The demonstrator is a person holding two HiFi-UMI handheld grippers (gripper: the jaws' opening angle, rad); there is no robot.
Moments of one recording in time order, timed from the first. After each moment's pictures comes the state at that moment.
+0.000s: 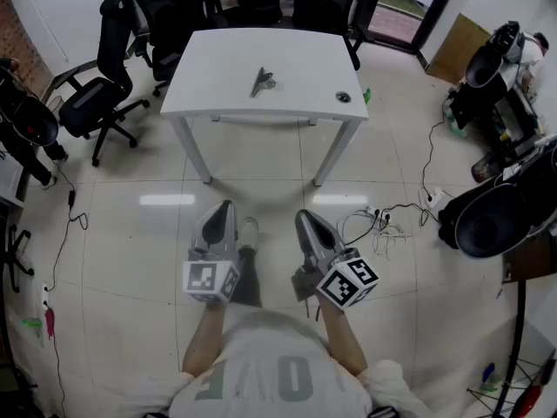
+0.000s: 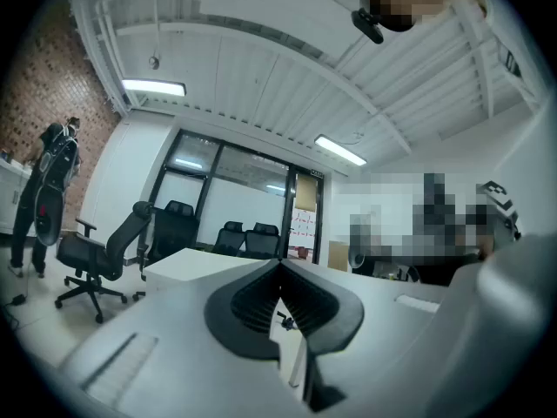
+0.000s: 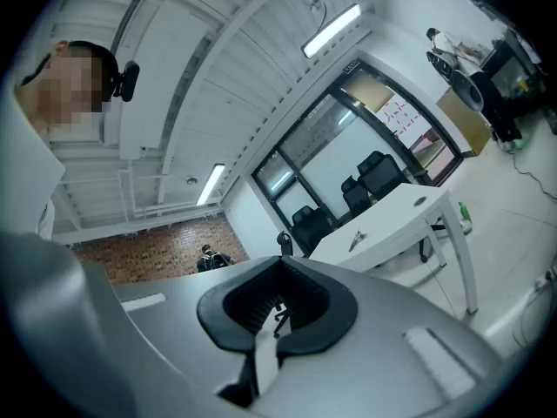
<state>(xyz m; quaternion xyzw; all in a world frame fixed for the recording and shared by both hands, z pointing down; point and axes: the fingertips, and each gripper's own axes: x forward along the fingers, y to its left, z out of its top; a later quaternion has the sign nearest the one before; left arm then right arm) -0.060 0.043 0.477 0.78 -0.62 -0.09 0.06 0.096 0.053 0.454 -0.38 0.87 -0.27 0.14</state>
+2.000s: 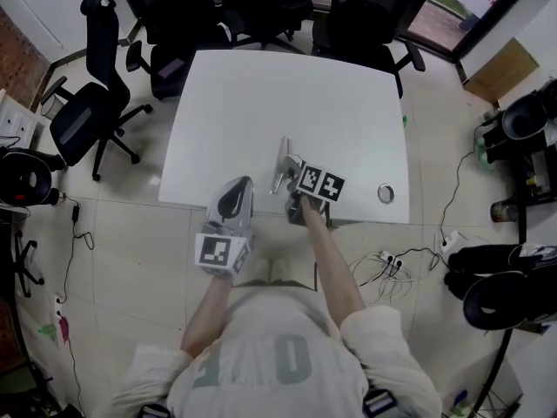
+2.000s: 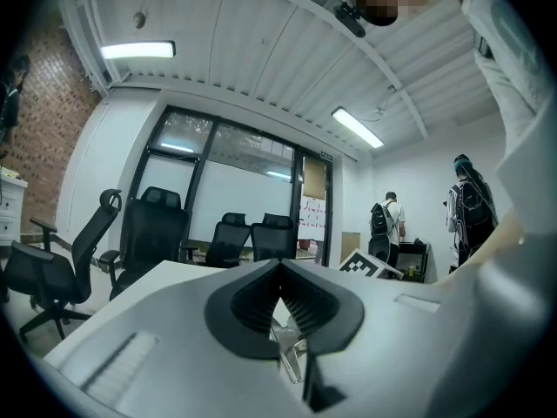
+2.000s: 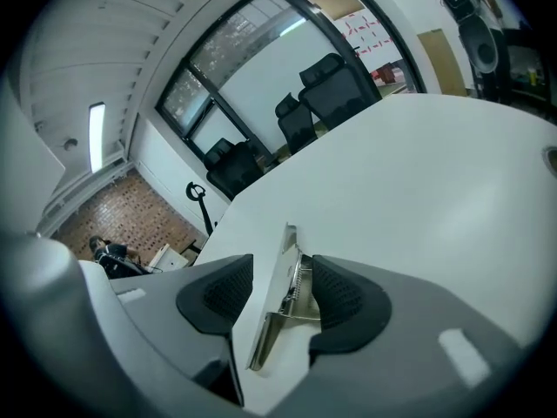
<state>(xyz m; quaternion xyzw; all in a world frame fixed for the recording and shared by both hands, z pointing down) -0.139 -0.371 0.483 0.79 -0.61 -0.04 0.07 -0.029 -0.490 0.664 -0.46 0.75 -0.46 -0.11</state>
